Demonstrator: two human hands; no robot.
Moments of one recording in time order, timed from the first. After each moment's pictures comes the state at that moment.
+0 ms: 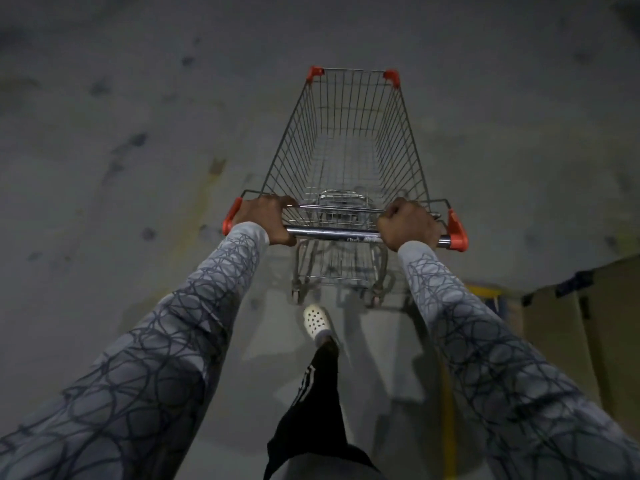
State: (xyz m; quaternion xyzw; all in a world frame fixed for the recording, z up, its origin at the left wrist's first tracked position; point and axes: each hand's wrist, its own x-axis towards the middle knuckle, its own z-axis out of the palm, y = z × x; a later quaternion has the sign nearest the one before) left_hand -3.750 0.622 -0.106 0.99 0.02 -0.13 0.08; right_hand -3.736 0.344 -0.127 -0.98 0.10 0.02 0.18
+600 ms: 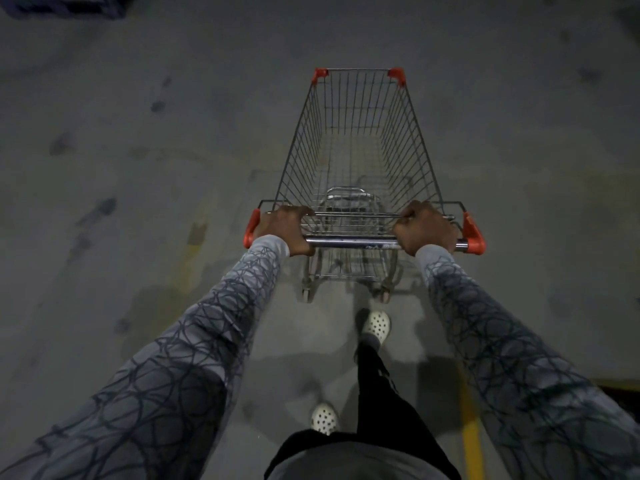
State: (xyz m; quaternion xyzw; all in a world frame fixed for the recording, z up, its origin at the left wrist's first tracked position) left_hand -3.286 0.614 -0.110 0.98 0.01 -0.16 0.10; right_hand -3.274 0.334 -0.131 -0.98 0.13 0.03 0.17
